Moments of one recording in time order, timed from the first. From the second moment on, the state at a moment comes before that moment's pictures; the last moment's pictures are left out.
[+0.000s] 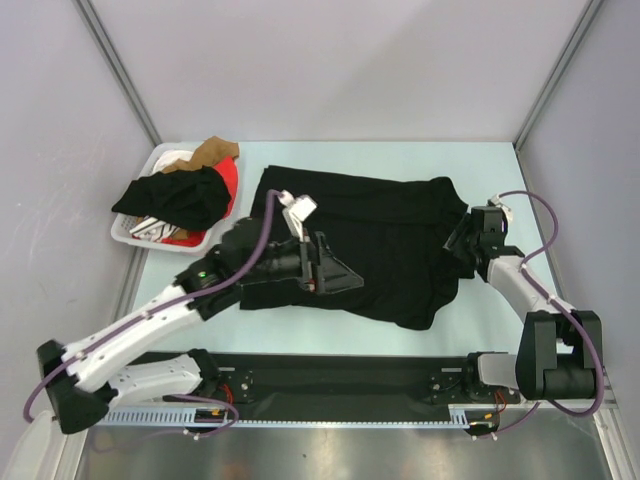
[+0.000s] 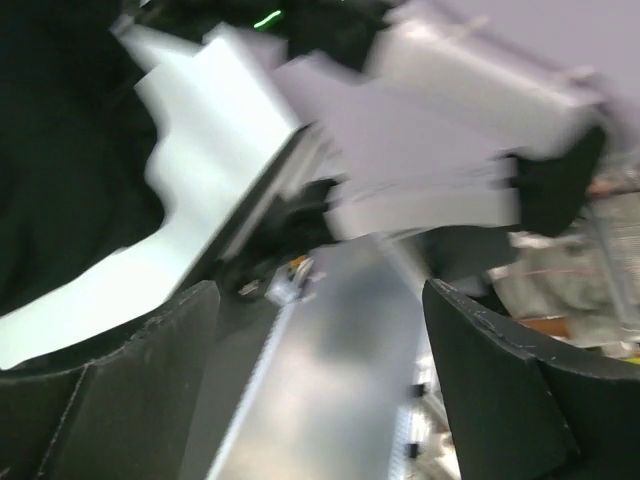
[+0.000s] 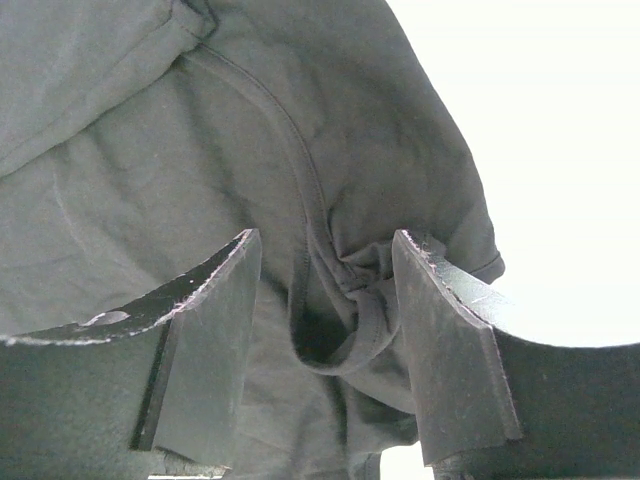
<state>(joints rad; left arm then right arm) -0.90 0.96 1.00 -0.17 0.42 -0.83 0.02 1.28 0.70 -0.20 0.15 0.55</state>
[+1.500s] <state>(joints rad) -0.42 1.12 0.59 -0.08 -0.26 -0.53 0.09 1.82 1.09 -0.22 0.25 0.45</state>
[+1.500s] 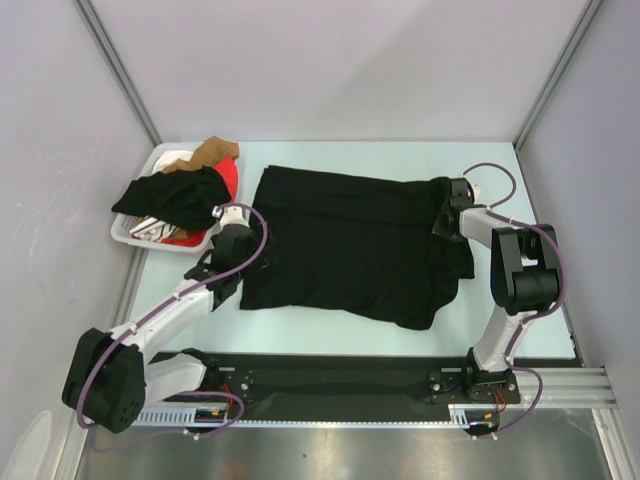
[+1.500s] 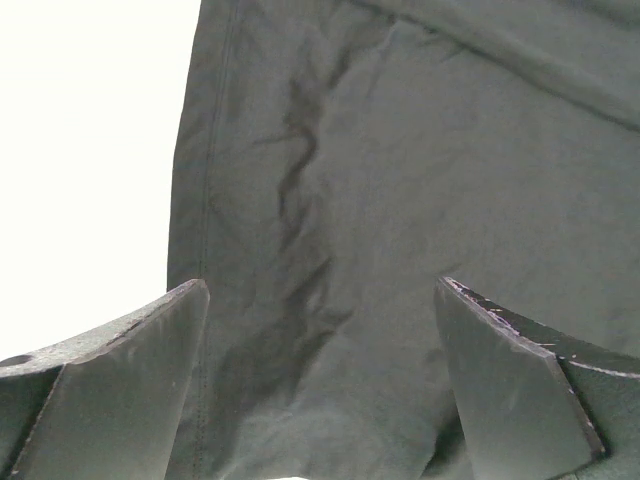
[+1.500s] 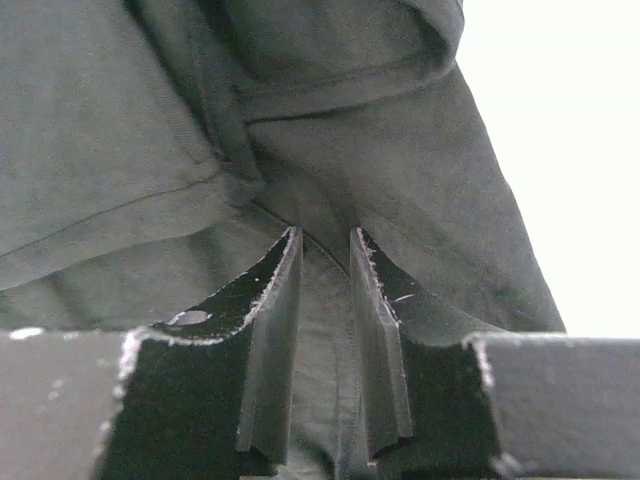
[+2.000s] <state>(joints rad) -0.37 1.20 0.59 -0.09 -0.26 -0.53 0.07 1.83 1.11 -0.27 0.27 0.45</state>
